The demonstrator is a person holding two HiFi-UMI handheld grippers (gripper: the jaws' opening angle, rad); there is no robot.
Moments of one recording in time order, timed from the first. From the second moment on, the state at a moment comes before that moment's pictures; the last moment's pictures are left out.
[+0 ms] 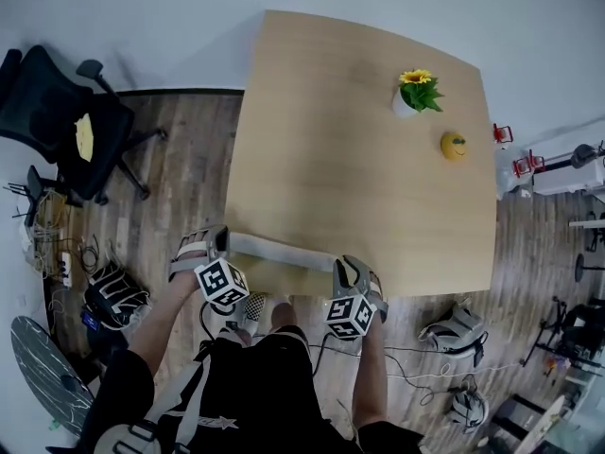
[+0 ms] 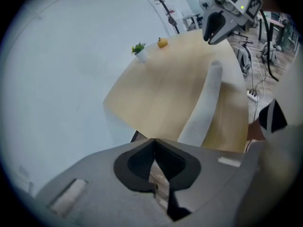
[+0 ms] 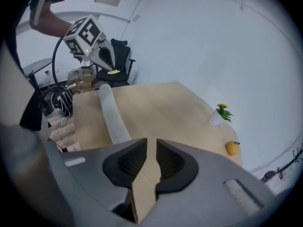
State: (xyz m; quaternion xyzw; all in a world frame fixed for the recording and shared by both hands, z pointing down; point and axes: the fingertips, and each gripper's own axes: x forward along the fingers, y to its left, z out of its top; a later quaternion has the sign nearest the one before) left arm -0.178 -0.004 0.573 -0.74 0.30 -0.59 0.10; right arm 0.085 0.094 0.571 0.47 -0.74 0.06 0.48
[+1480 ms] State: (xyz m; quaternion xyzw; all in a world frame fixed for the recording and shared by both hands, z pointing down) left arm -0.186 0.189 0.411 -0.90 0.39 -0.19 -0.05; right arm -0.008 0.279 0.392 0.70 -0.69 0.04 0.15
